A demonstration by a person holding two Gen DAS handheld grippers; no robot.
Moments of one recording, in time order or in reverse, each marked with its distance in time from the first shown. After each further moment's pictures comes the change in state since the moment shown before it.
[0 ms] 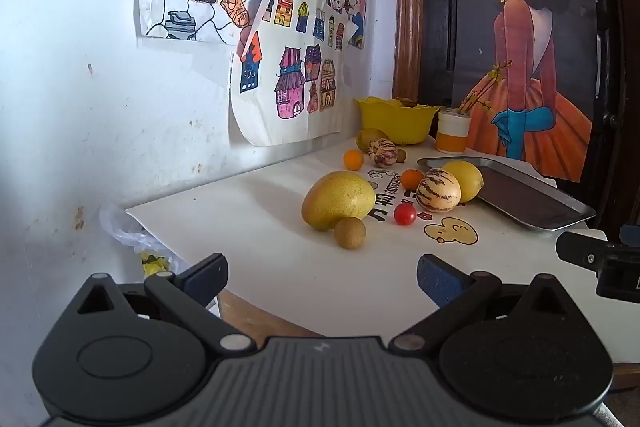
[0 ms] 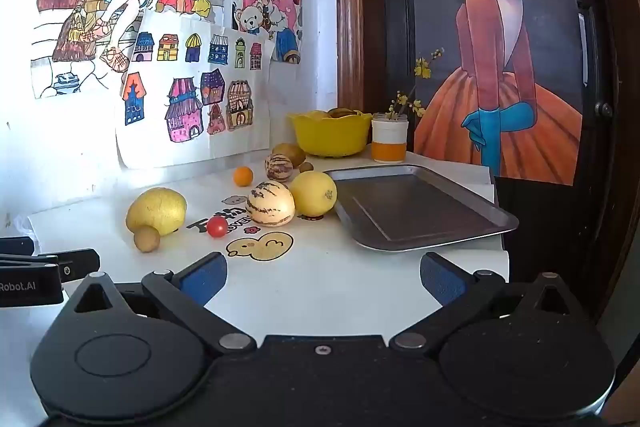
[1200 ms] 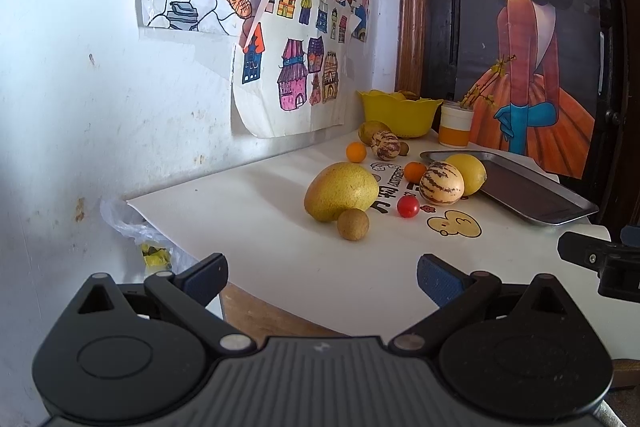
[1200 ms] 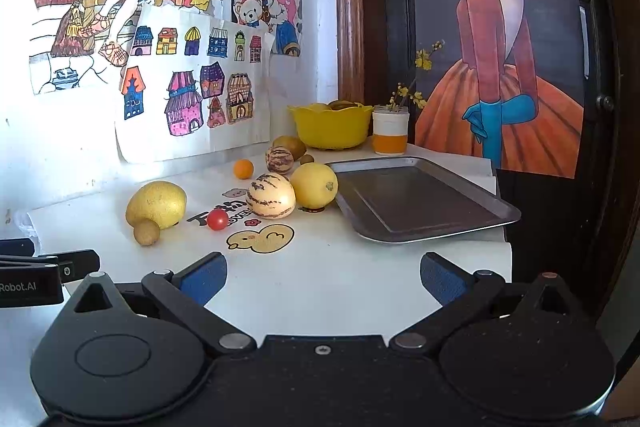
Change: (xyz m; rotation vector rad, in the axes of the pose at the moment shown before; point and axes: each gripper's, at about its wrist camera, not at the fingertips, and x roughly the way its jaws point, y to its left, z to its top) left arm 0.005 0.001 -0.005 -0.001 0.010 0.001; right arm 0.003 0.000 -0.002 0.006 0.012 -0.003
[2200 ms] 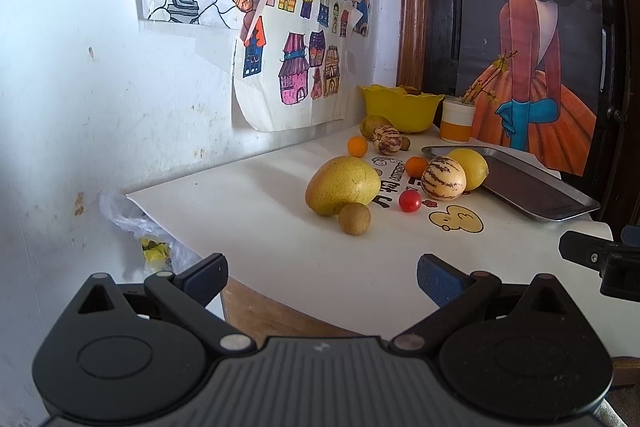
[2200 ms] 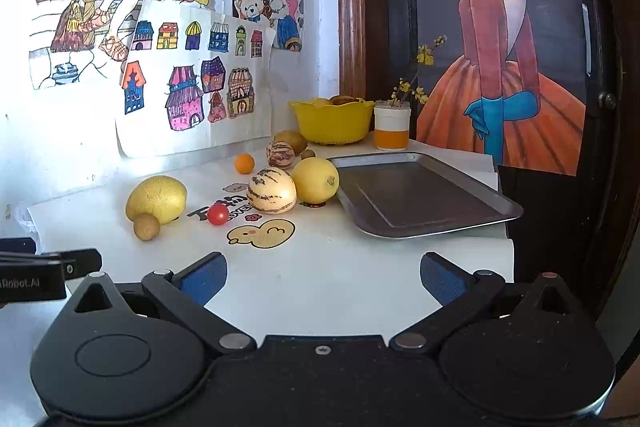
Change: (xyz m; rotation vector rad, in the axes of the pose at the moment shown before) left arm 0.000 0.002 -0.006 -0.003 0.022 0.004; right arm 0.004 0.000 -0.001 -0.012 0.021 0.003
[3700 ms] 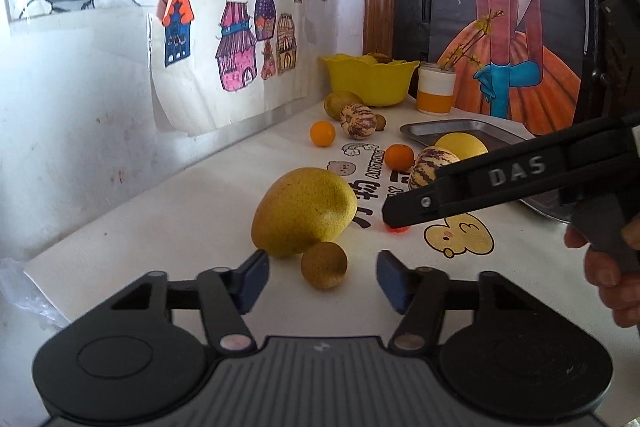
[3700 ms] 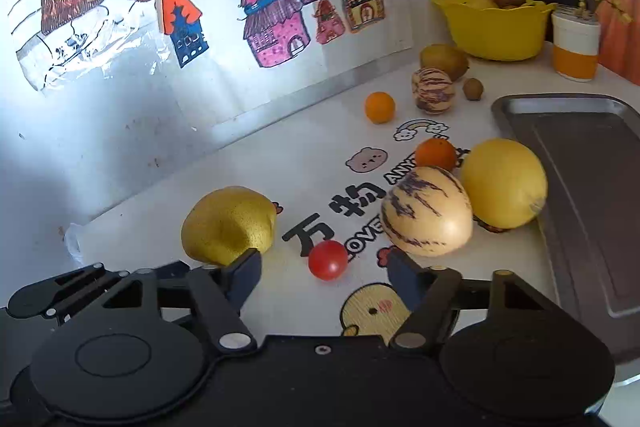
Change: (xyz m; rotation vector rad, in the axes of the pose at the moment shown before) left arm 0.085 -0.014 0.041 0.084 0.114 -0.098; right arm 0.181 0.041 0.082 -0.006 0.403 0.476
